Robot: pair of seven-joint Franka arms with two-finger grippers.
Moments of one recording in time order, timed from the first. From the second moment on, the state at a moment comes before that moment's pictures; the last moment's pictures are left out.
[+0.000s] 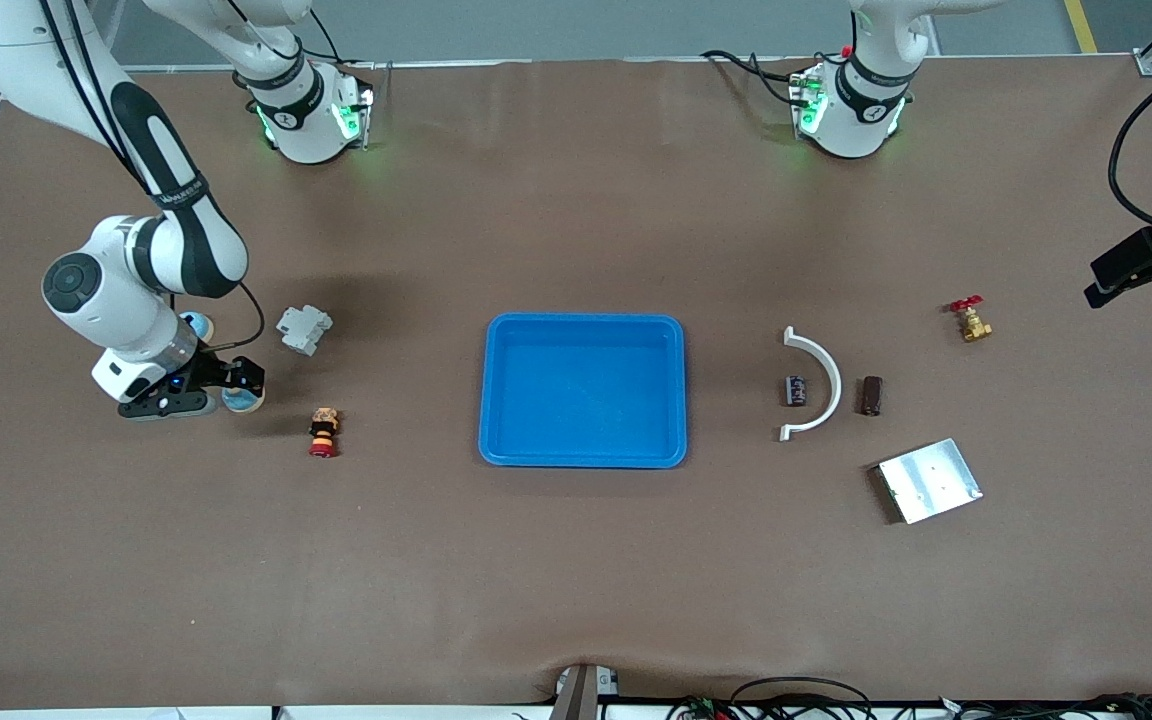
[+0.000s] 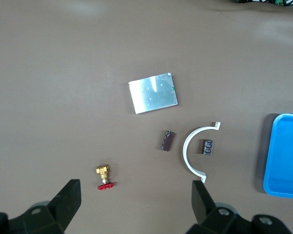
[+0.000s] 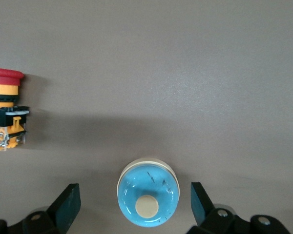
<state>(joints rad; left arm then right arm) 0.03 0.04 0.00 -1.52 0.01 1.65 -0.06 -0.10 0.34 0.02 -2.28 0.02 2.70 -0.21</state>
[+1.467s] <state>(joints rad) 0.04 0.19 0.00 -1.52 -0.05 1.62 -0.14 -0.11 0.40 0.02 -2.27 0.02 2.69 -0.28</state>
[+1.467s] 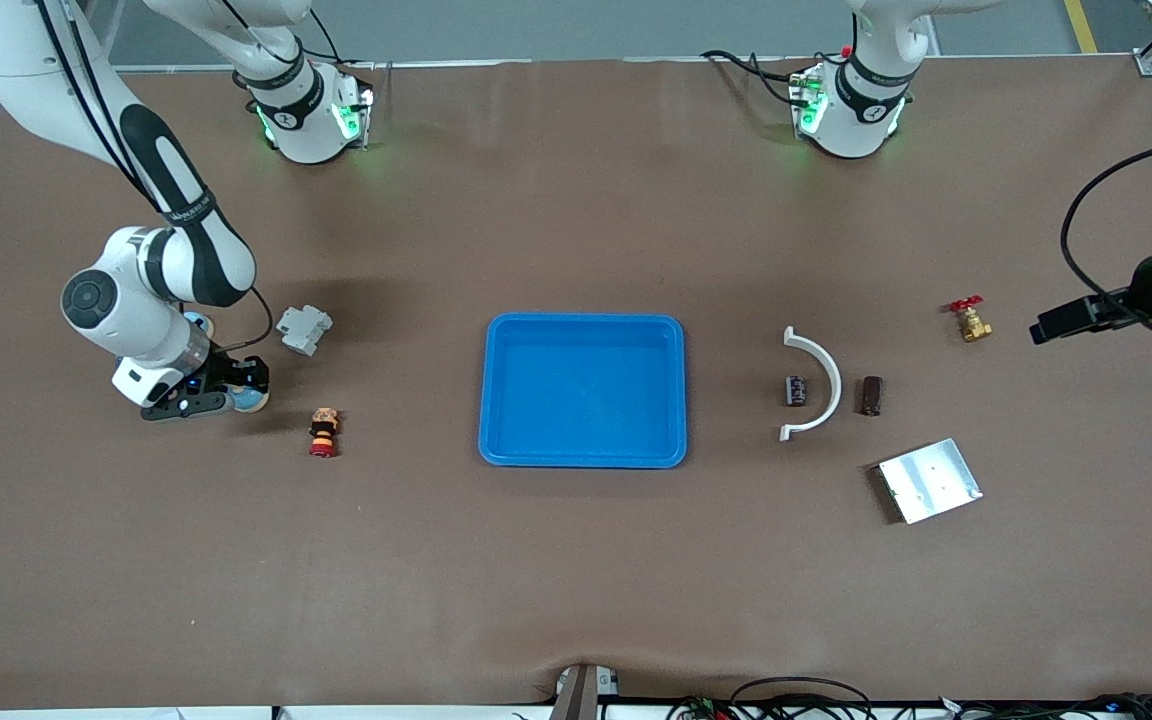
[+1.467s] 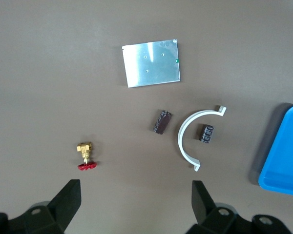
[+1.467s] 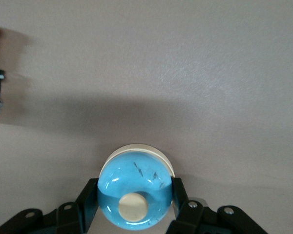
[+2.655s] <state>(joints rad) 0.03 0.25 -0.07 -1.83 -0.04 1.99 -0.13 0.07 0.27 0.06 -2.05 0.13 2.24 0.11</state>
